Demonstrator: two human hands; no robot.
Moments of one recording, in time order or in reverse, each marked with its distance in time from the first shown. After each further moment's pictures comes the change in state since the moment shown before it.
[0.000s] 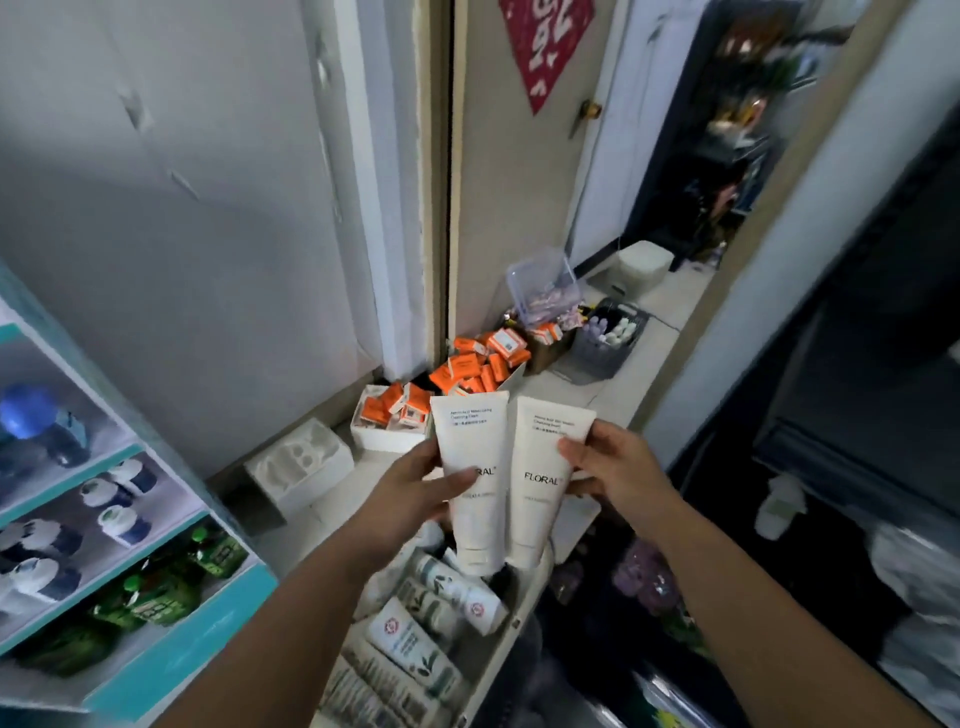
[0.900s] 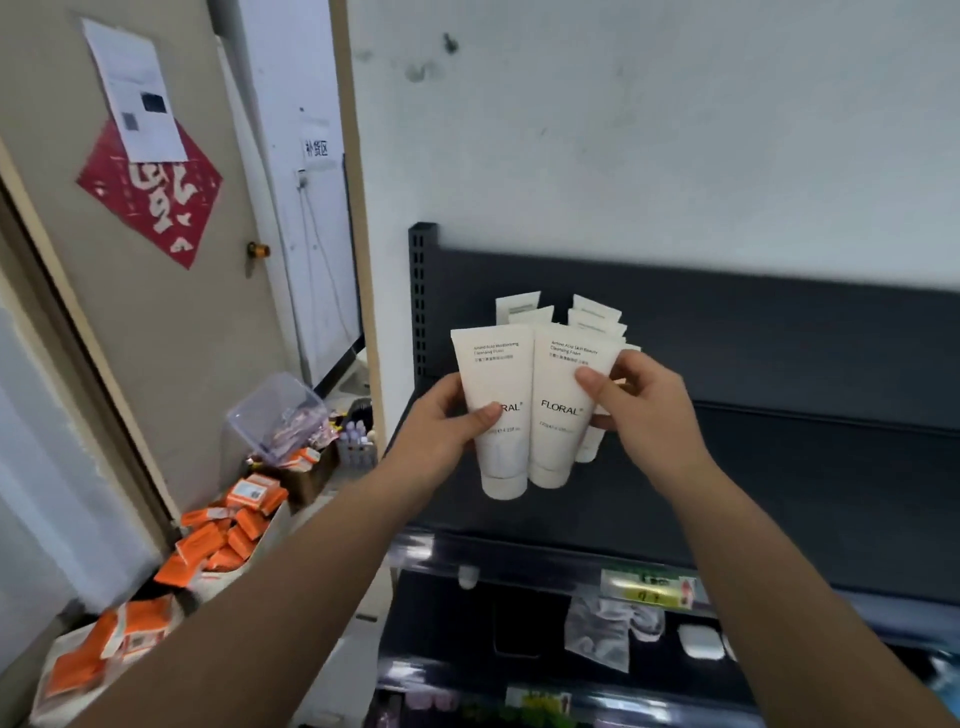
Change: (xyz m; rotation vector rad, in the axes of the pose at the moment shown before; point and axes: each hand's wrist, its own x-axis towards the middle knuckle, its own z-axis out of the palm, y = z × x) left_hand 0.070 0.140 0.392 0.088 -0.502 0.364; right_hand -0.184 -0.147 -0.313 -0.147 0.822 -0.442
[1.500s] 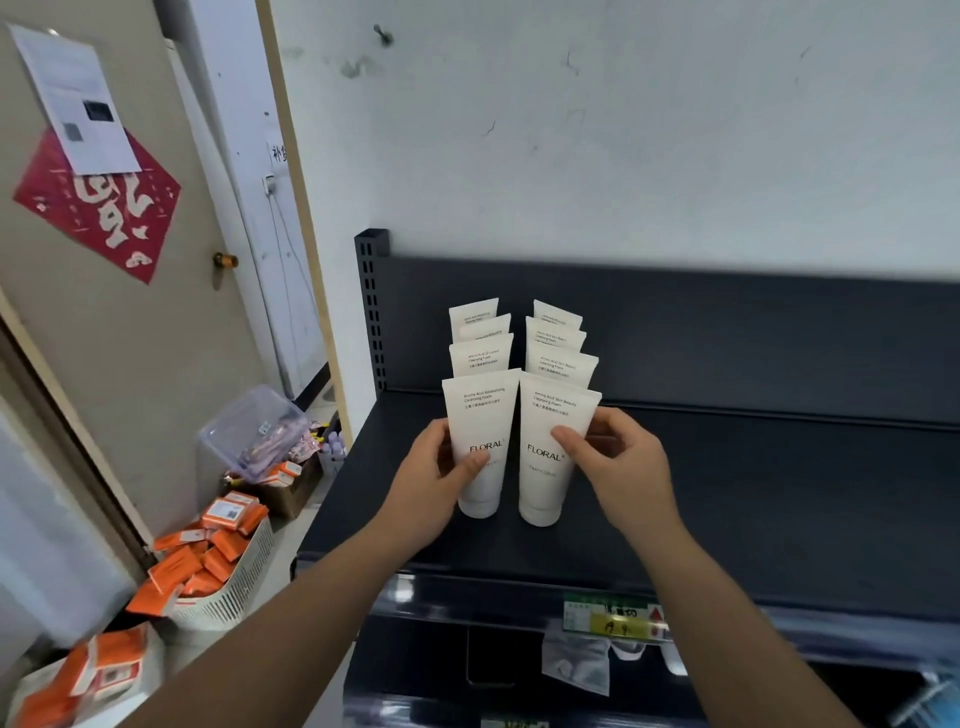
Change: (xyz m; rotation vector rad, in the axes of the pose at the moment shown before) left_hand 0.027 -0.057 0.031 0.295 -0.005 0.075; right_hand 0.001 0.067 -0.025 -0.101 0.103 0.014
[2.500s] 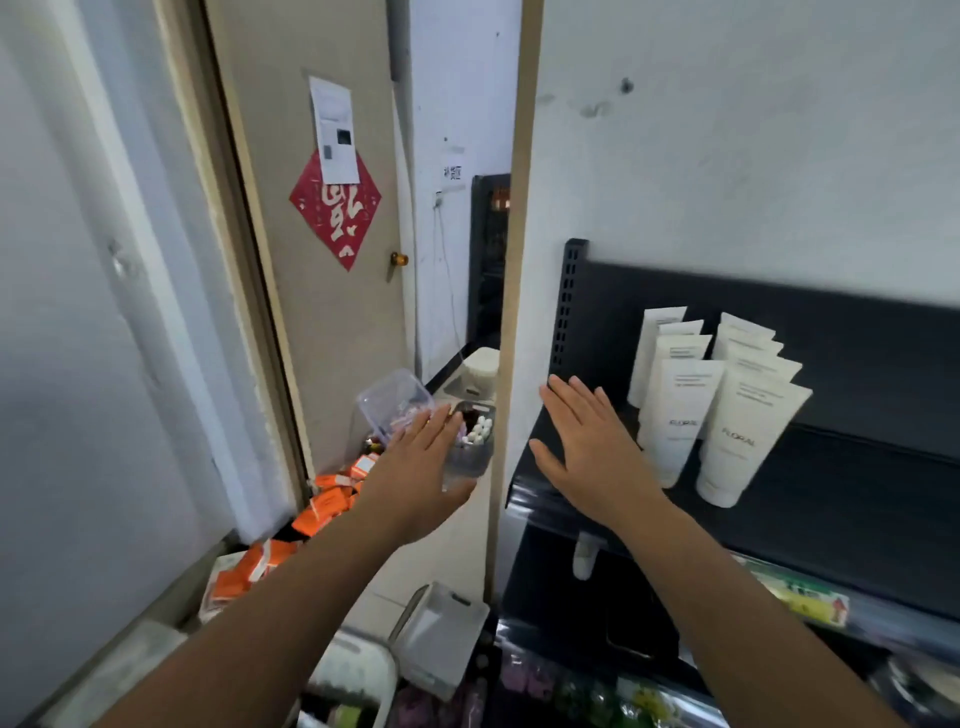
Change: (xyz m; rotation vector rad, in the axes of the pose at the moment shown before) left_hand -0.140 -0.016 -0.199 1.106 0.075 -0.009; right_hand -0.089 -0.083 0.166 -0.873 -0.430 -0.700
